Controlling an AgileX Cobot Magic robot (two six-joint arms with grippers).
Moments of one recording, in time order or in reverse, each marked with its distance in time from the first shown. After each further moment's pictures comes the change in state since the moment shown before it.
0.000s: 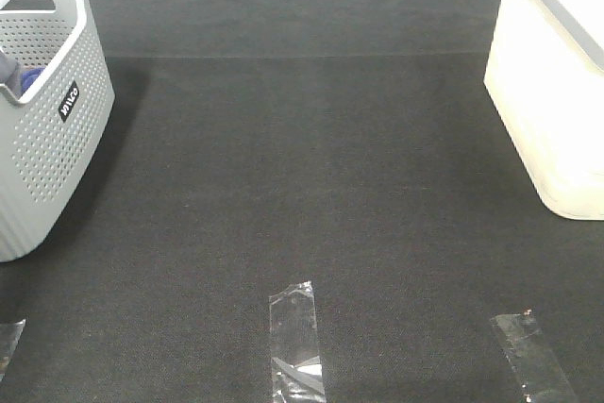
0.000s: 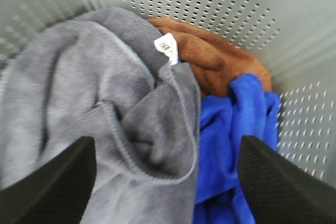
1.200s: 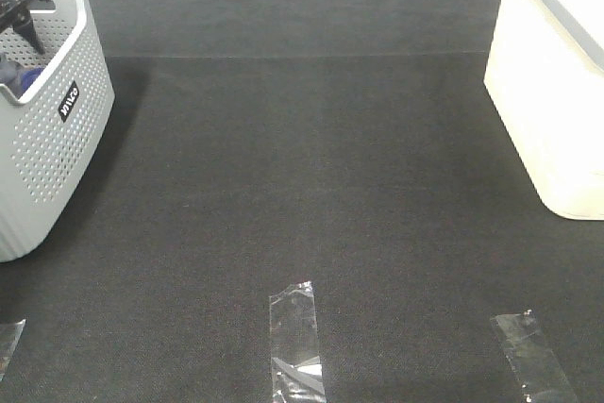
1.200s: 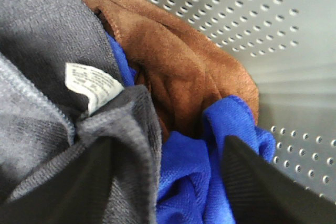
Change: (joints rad) left arm 0.041 0.347 -0.324 -0.237 0.104 0.077; right arm 0.000 0.000 0.000 0.000 0.000 0.000
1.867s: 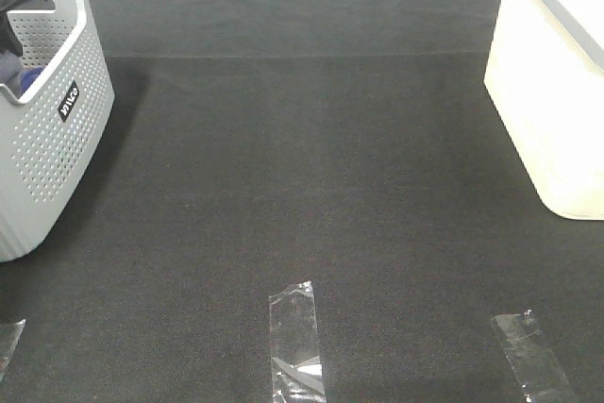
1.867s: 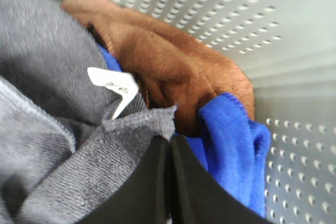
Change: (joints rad) left arm 0.000 -0.020 -0.010 0.000 0.006 0.112; right arm 0.000 0.000 0.000 0.000 0.000 0.000
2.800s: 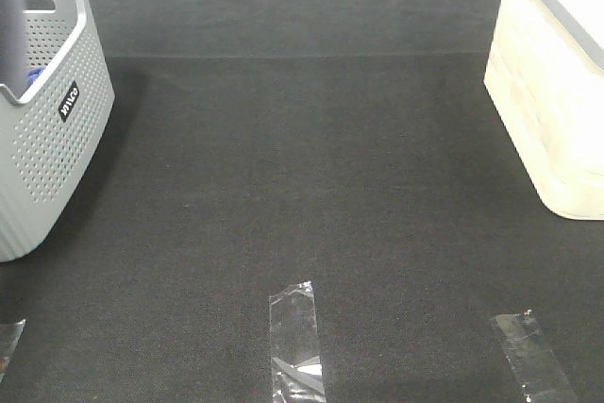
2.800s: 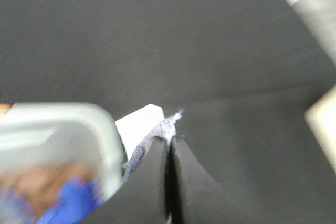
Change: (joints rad) left arm 0.000 -0.488 0.000 -0.506 0.071 0.552; right arm 0.000 0.000 0.000 0.000 0.000 0.000
